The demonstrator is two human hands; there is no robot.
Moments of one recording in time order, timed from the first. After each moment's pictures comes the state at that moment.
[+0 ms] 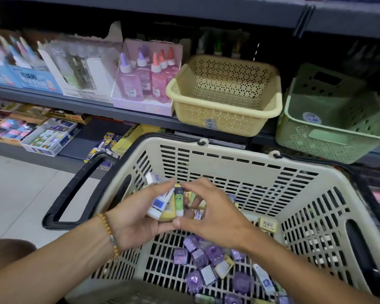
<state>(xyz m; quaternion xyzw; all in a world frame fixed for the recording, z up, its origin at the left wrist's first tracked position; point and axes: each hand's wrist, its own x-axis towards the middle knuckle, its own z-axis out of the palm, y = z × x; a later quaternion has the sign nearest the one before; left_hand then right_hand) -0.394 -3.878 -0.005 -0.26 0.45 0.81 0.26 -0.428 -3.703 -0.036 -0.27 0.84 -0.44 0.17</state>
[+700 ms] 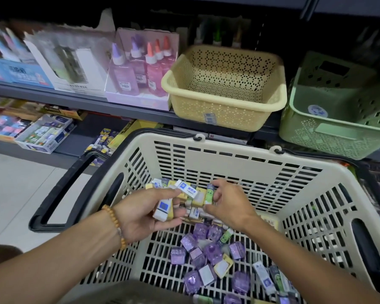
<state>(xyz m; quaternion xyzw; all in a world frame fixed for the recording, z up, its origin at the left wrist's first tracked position) -0.414 -3.874 -0.027 -0.35 0.51 0.74 0.26 -0.468 -3.678 -0.085 -0.10 0.92 -0.34 0.18</state>
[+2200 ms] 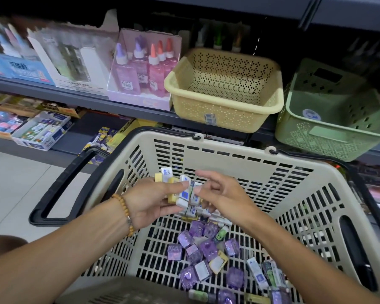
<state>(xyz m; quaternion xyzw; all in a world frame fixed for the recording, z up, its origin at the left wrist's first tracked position) -0.422 -3.870 -0.017 -0.29 0.55 0.75 0.24 -0.451 -3.684 -0.042 -0.10 0.78 -0.56 0.26</state>
